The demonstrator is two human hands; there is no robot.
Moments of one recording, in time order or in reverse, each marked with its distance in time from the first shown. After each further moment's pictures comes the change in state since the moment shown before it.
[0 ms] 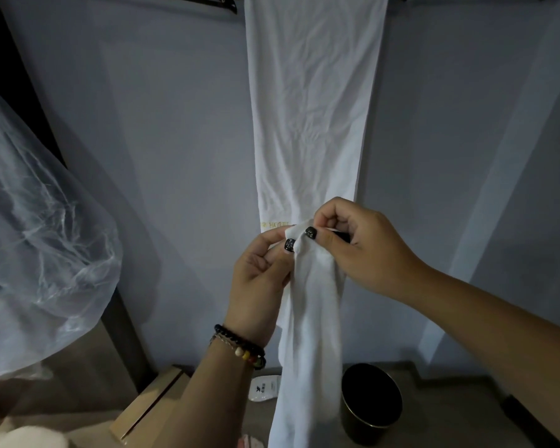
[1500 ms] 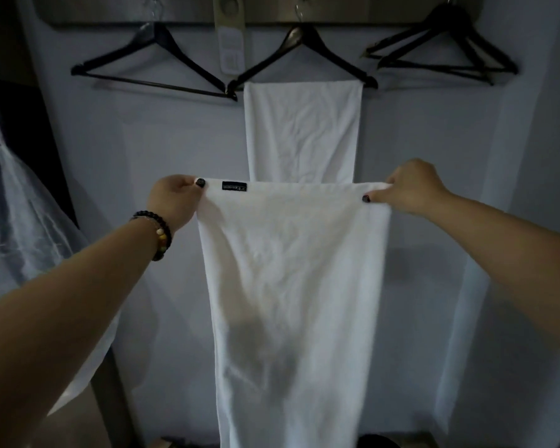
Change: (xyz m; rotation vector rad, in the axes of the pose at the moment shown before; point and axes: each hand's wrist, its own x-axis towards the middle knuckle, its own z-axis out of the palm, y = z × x) left_hand 0.167 0.144 -0.057 0.853 0.301 0.145; right_hand 0.121 0.022 -0.146 -0.784 0.157 0.333
